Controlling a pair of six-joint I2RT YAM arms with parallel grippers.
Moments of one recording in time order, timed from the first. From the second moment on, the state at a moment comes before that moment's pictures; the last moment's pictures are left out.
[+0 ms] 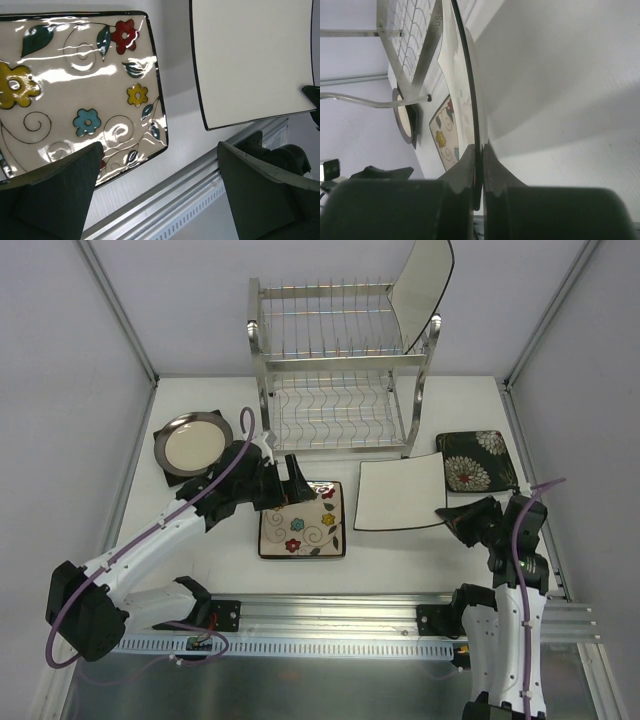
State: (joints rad) left arm -0.60 1.09 0.84 -0.42 0.20 -0.74; right arm -0.21 0.48 0.55 -0.72 -0.44 0.91
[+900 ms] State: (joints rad) left arm -0.62 1.24 0.85 -0.05 0.26 -1.02; right arm -0.06 0.52 0.60 -0.37 -0.65 1.07
